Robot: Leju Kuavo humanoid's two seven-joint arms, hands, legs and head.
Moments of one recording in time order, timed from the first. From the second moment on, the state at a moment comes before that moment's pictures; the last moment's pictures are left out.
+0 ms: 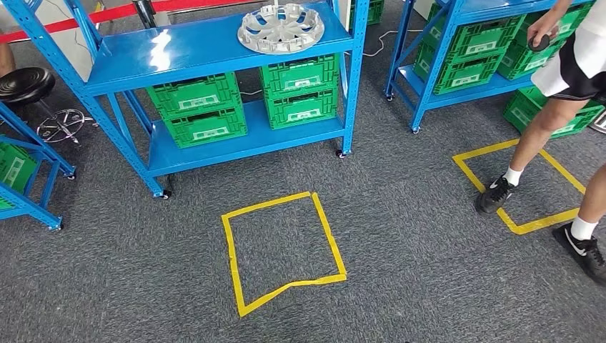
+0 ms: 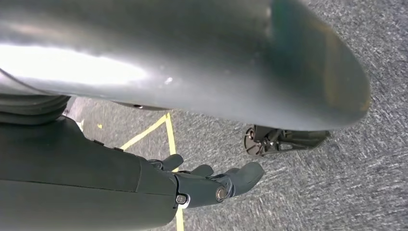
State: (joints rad) left arm -0.05 -0.10 0.83 -0.19 -1.17 0.08 0.11; right arm -0.03 -0.03 0.60 -0.18 -0.72 -0.07 0.01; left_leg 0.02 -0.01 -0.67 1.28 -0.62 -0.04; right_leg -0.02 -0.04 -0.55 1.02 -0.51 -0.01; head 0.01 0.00
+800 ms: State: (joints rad) left arm -0.05 -0.10 0.83 -0.19 -1.19 0.08 0.13; right arm -0.04 -0.03 0.63 -0.17 -0.71 -0.07 0.03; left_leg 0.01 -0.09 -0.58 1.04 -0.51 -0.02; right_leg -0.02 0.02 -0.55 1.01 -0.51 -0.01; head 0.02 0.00
